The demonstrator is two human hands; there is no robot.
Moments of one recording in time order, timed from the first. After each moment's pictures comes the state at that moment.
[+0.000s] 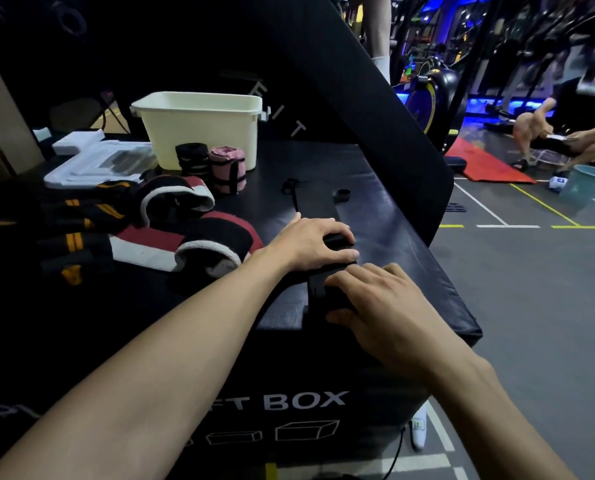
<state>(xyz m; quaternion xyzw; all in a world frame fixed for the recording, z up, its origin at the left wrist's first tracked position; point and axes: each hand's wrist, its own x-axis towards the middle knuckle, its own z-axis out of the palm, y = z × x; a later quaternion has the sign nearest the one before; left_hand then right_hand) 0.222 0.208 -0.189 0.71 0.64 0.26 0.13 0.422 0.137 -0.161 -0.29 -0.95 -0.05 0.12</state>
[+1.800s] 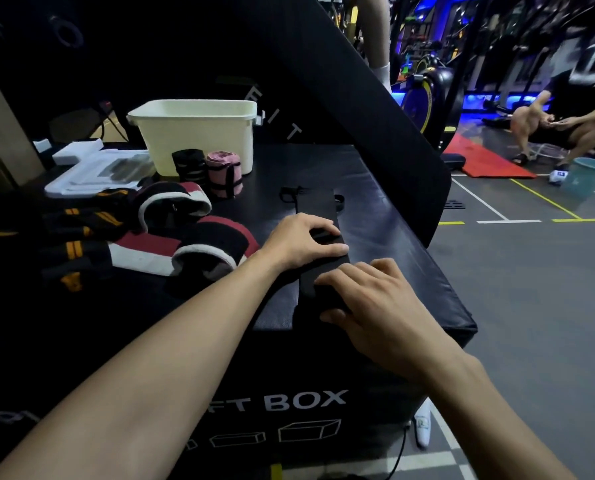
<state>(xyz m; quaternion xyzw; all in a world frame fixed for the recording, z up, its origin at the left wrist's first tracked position) 0.217 0.209 -0.194 0.65 0.66 0.35 0.15 0.425 0.139 -0.173 -0.27 -0.94 -0.05 0.18</state>
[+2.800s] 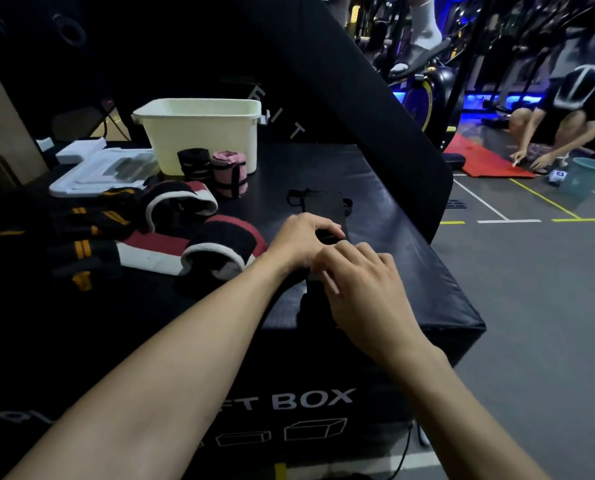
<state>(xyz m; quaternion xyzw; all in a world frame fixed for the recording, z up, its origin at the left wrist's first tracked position) 0.215 0.200 -0.190 0.62 0.65 0.38 0.21 0.386 0.132 -0.178 -0.36 -0.88 -0.04 0.30</state>
